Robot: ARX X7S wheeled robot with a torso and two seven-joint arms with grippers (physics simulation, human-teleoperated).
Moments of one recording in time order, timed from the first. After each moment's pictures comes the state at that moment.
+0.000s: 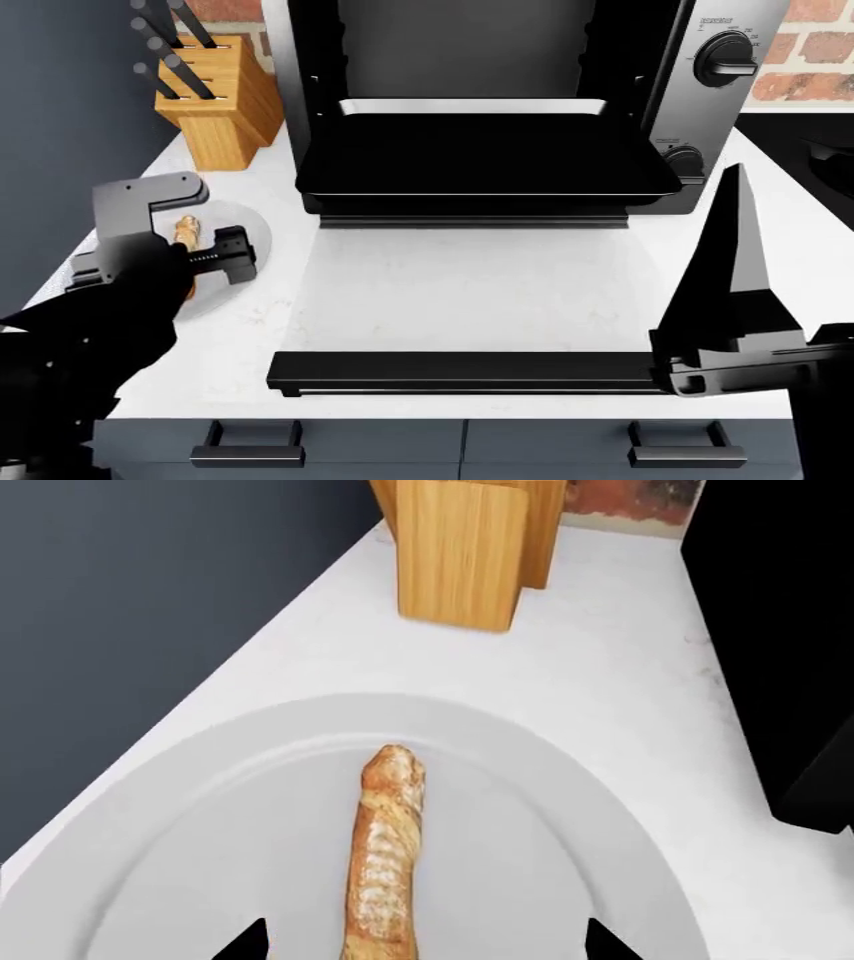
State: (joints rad) left arm -0.78 -0.39 0.01 -0.06 -0.61 -1.07 -0.44; right arm 0.16 1.14 -0.39 -0.90 0.55 -0.23 0.89
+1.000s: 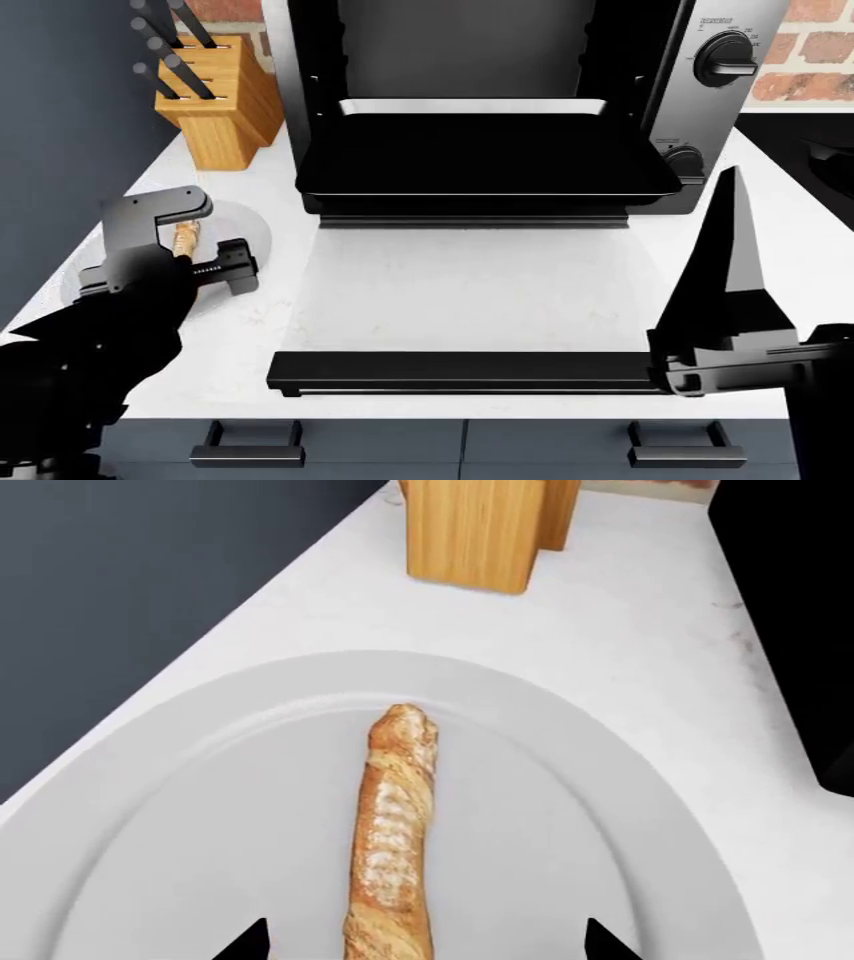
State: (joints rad) left arm -0.76 -0.38 0.02 -0.12 -0.60 -1.02 -0.43; right arm 0.16 1.13 -0.39 -0.89 0.54 -0.22 0.89
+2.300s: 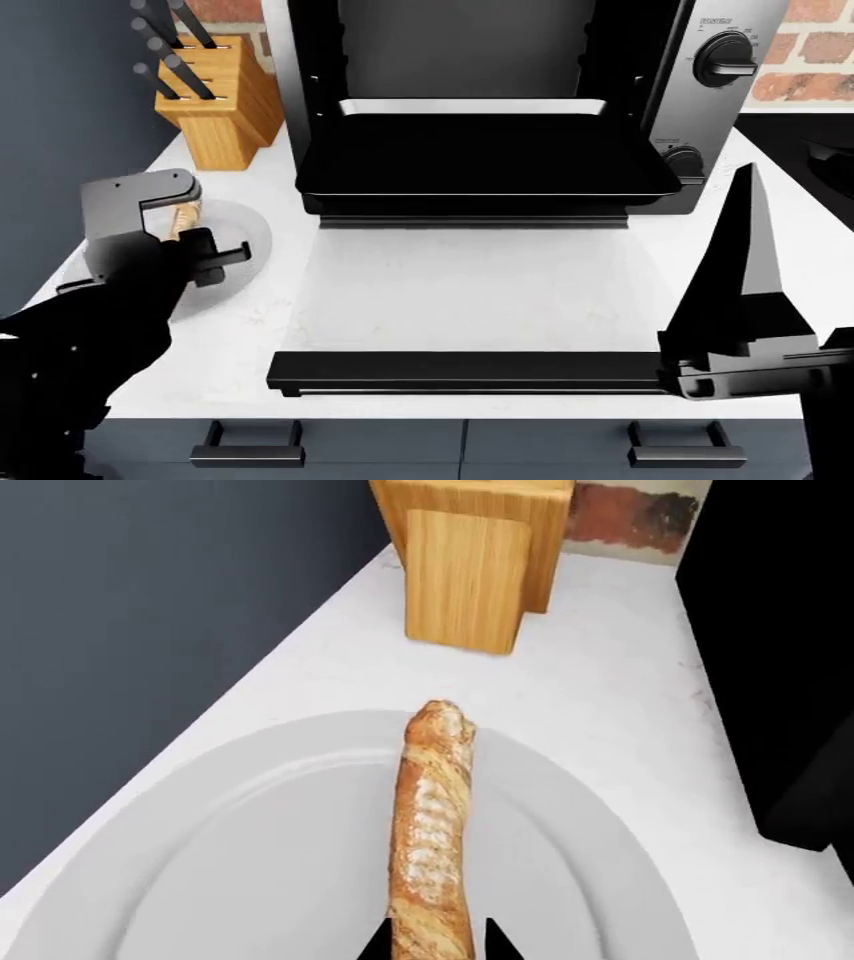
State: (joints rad) left arm -0.76 -0.40 -0.01 0.00 -0.65 -1.06 -0.48; right arm 0.13 1.15 -0.36 -0.92 0.54 -0.22 0.91
